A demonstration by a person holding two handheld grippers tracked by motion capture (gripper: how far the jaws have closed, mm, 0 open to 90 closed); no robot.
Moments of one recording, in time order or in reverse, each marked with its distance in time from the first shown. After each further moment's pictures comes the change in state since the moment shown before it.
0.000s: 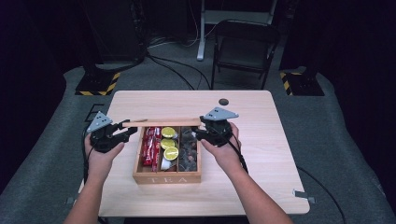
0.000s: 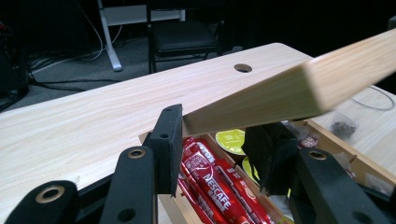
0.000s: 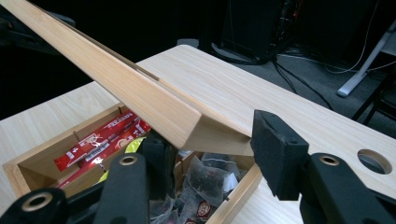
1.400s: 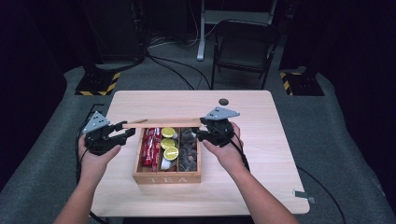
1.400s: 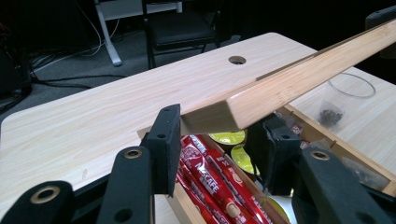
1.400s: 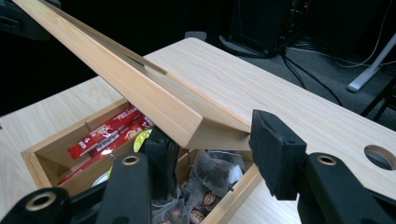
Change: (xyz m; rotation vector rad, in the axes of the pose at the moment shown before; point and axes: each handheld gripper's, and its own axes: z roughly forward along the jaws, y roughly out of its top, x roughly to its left) left arm -0.012 0.013 -0.019 0.052 -0.001 0.044; right arm -0.001 0.003 -0.007 0.039 0.034 -0.002
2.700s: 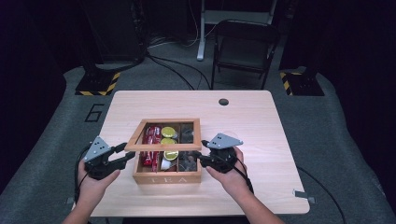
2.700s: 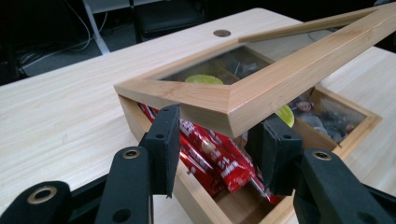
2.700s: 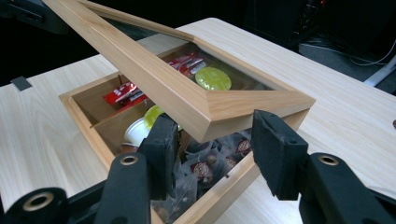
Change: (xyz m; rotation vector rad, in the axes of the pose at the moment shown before) left arm -0.022 -0.061 -0.015 0.022 -0.033 0.038; right arm 0.032 -0.059 -0.020 0.001 0.039 -0.030
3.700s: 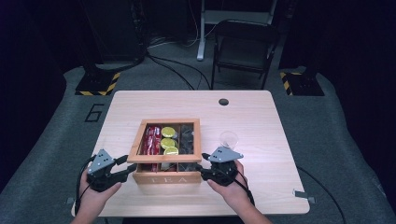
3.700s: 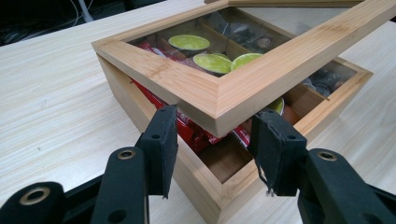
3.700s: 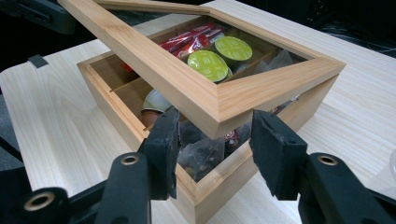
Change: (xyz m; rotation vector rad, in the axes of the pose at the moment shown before) left arm -0.015 -0.029 -0.001 0.080 -0.020 0.006; right arm 0.014 -0.033 -0.003 0.019 0.038 0.013
